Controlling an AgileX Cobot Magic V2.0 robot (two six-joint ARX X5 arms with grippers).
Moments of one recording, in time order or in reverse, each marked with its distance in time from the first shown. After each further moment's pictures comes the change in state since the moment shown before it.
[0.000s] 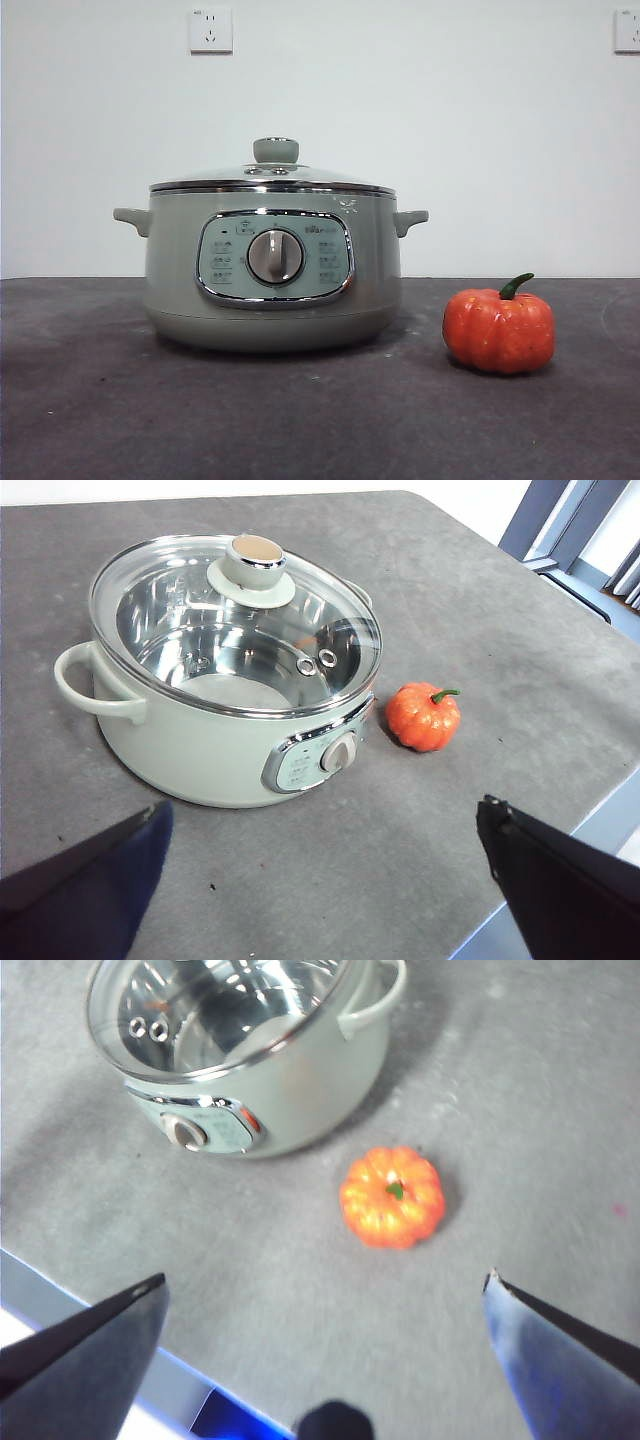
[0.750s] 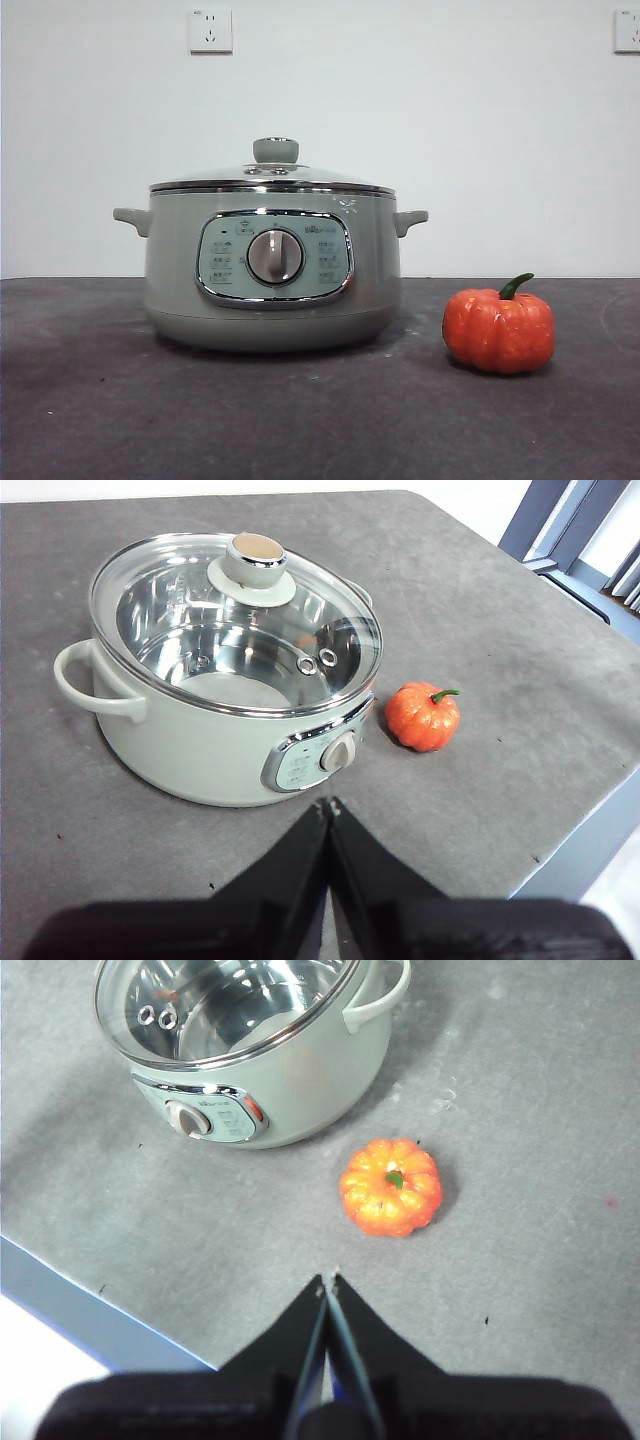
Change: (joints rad) left arm 0.000 0.000 0.000 -0.001 0.000 -0.003; right arm -0.025 -0.064 0.000 -0.065 -0.002 -0.031
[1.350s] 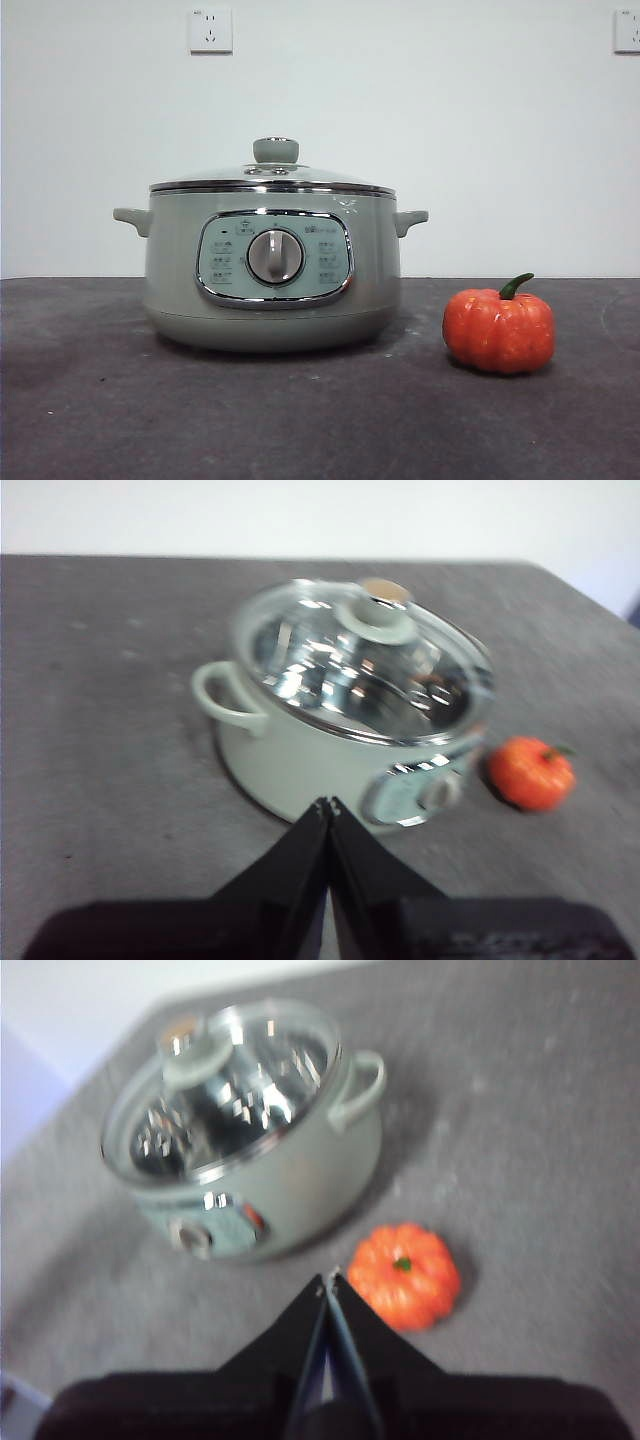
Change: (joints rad) left arm 0.000 -0.133 -0.114 0.121 -0.196 -0.104; right arm 0.000 -0.168 -0.282 0.375 0.000 0.243
